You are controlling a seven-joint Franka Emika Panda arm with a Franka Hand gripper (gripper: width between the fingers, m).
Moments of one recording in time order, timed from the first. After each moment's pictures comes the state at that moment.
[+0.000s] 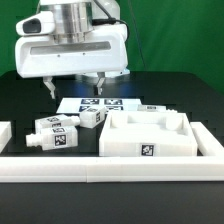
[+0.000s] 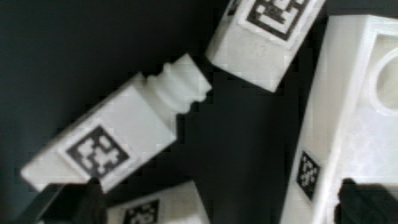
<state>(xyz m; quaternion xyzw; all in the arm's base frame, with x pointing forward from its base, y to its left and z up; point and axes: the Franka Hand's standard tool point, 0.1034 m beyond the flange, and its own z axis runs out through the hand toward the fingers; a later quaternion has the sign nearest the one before) 0.481 -0.082 0.062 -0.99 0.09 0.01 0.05</state>
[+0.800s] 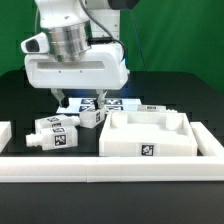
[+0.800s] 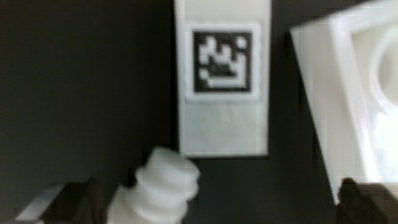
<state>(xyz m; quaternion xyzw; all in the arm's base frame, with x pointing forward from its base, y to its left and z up) 0.465 -0.075 0.040 -0.97 0.23 0.08 0.07</state>
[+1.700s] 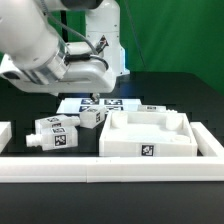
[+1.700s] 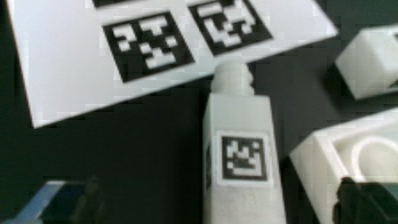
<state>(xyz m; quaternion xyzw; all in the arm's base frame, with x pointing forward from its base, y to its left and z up) 0.451 -0.081 0.051 -0.88 0.18 0.40 0.16</state>
